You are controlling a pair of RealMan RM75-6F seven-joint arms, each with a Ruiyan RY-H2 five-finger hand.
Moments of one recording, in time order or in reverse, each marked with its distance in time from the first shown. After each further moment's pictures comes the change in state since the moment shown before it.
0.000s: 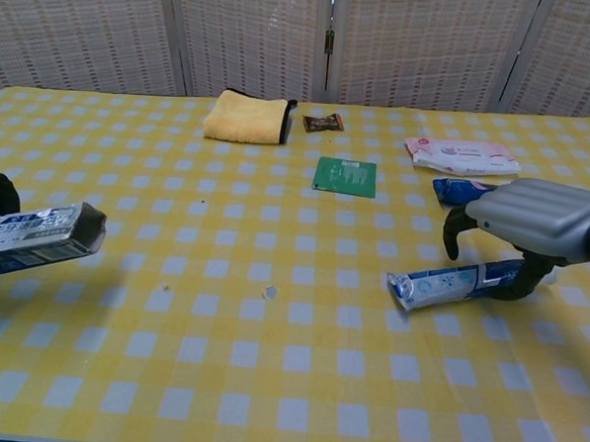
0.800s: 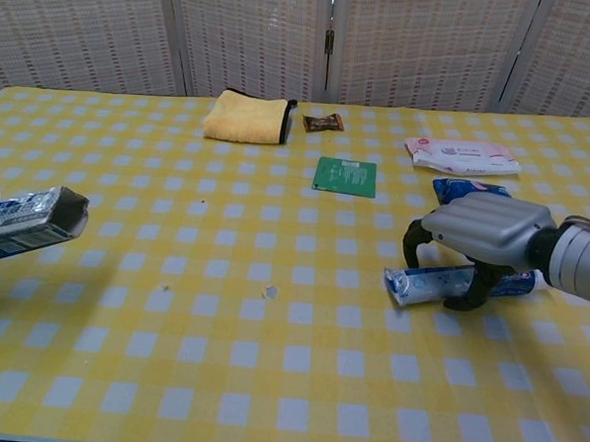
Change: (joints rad) left arm 0.027 0.022 -0.004 0.005 0.009 0.044 -0.032; right arm 0.079 -0.078 -0.013 0.042 0.062 -0.041 0.012
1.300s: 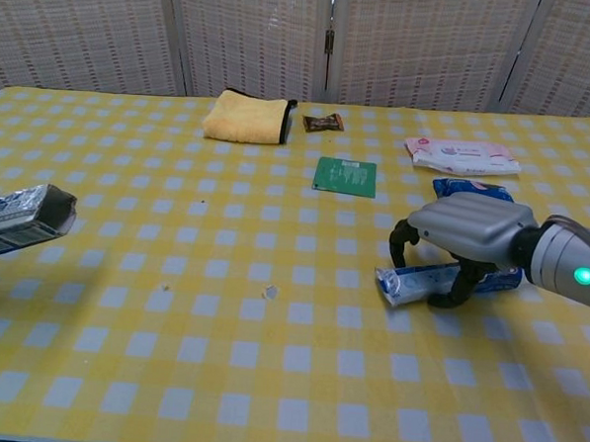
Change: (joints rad) left arm 0.016 0.009 0.004 0.014 0.002 0.011 -0.024; right arm 0.021 -0.041 0.001 0.064 -0.050 0.000 0.115
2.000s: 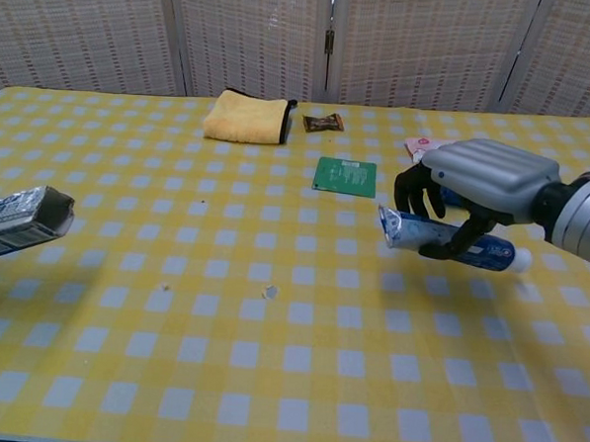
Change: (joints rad) left arm 0.004 -0.004 -0.004 0.003 -0.011 -0.013 -0.003; right arm -0.039 0.039 0.020 -0.006 -0.172 0.187 0.218
